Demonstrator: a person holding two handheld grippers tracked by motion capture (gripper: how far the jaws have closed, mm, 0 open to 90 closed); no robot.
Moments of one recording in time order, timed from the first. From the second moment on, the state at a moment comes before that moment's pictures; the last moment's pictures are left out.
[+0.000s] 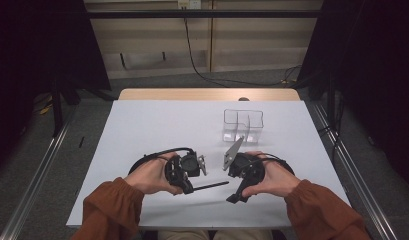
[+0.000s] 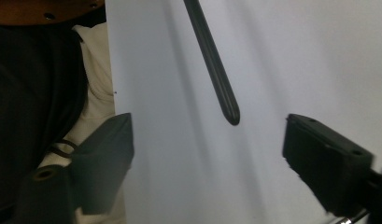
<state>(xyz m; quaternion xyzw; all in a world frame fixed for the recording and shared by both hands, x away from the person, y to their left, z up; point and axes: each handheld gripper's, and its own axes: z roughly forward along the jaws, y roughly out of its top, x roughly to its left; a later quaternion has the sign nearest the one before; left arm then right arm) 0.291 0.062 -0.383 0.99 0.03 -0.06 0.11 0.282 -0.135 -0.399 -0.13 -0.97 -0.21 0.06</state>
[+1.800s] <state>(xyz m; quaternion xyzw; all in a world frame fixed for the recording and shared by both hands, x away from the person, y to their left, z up) 0.292 0.062 -0.399 0.99 0.00 -0.06 0.13 0.293 -0.110 -0.409 -0.08 -0.97 -0.19 0.08</state>
